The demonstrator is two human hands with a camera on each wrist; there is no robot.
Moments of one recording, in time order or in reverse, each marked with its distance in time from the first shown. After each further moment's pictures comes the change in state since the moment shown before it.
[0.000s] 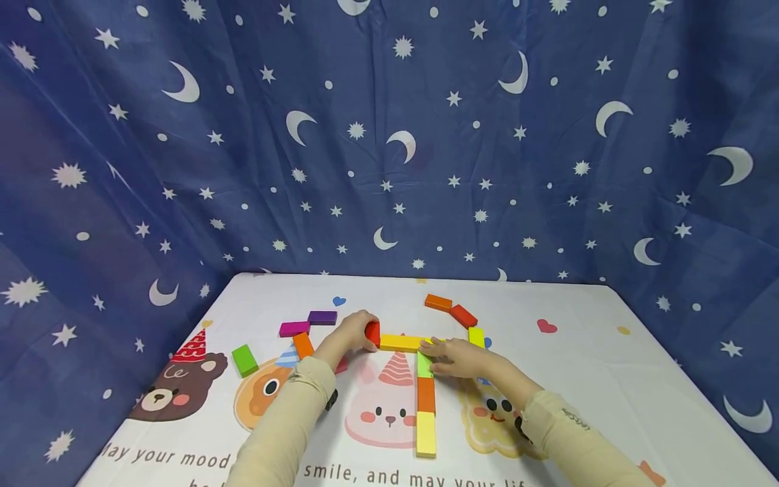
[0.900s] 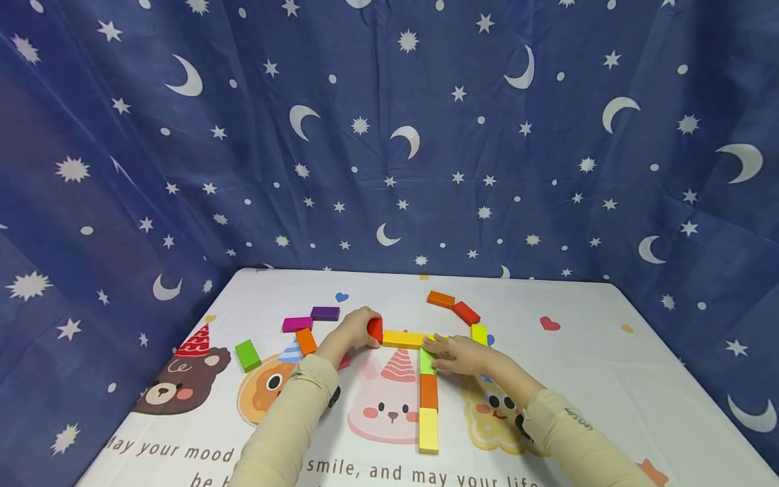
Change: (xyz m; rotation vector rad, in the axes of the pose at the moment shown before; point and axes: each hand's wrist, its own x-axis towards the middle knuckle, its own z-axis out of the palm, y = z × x) left_hand 0.000 -0.003 0.001 -0.011 0.009 -0.003; right_hand -0.001 -0.002 -0.001 0.031 0.017 -0.006
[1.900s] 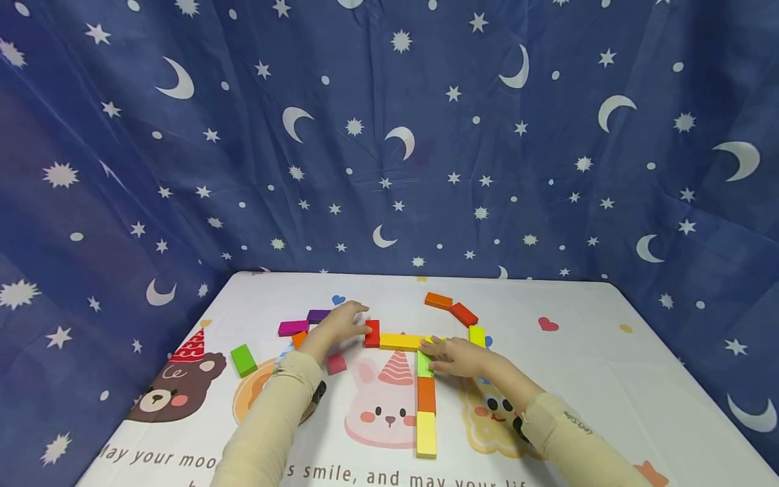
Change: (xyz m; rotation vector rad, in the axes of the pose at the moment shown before) left_hand -0.002 -0.016 -0.023 0.047 0.014 0.088; right_hand 0.002 0.001 0.000 0.026 -0.009 0.050
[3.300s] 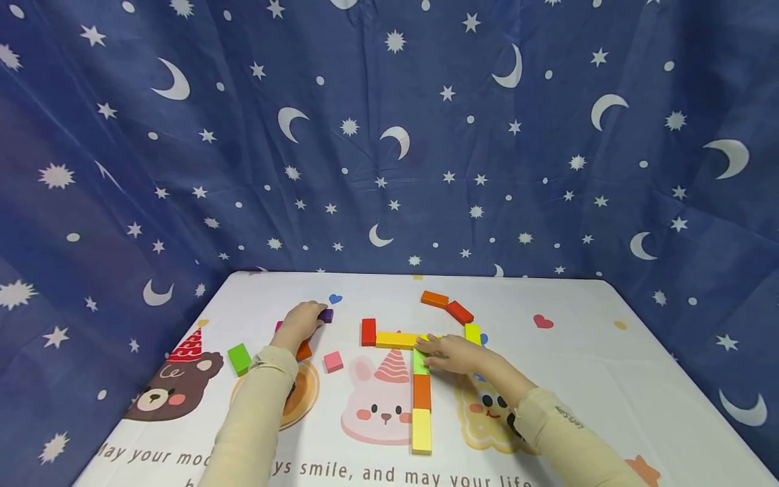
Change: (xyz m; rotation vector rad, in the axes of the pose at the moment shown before) left_hand -0.013 -0.060 -0.014 0.341 0.121 -0.062; right_hand -0.003 -0.001 -0.001 -0.025 0.014 -0.037
